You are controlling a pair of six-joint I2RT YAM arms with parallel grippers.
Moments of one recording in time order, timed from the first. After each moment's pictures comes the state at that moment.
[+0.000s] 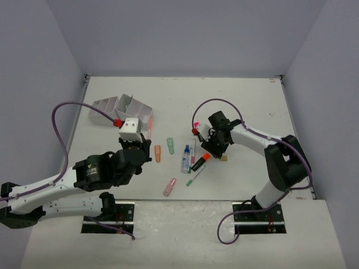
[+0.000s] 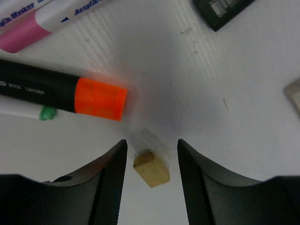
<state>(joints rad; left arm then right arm) -1.26 0.86 1.04 -0.74 -0.95 -0.71 0.50 1.62 1.00 -0.64 -0.12 -0.51</state>
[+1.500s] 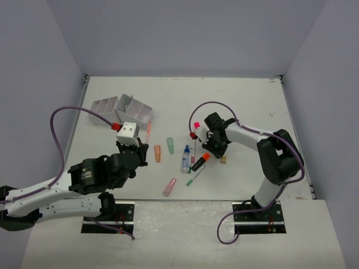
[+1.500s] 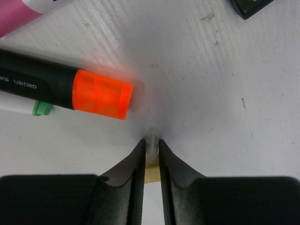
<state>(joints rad) -1.26 0.77 0.96 -0.75 -0.89 -0.67 0.53 1.74 1.04 -0.72 -0.09 -0.53</state>
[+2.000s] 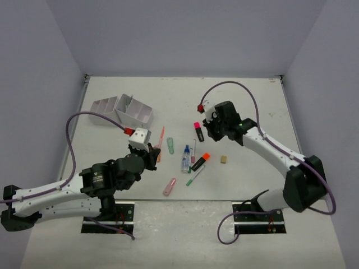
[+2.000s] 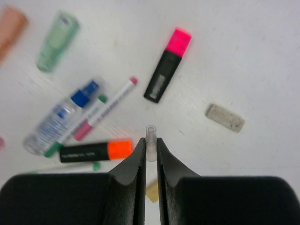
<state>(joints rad) -1.26 0.76 0.80 -0.48 -0.78 -0.58 0.52 1.45 1.04 -0.49 -0.10 -0.22</state>
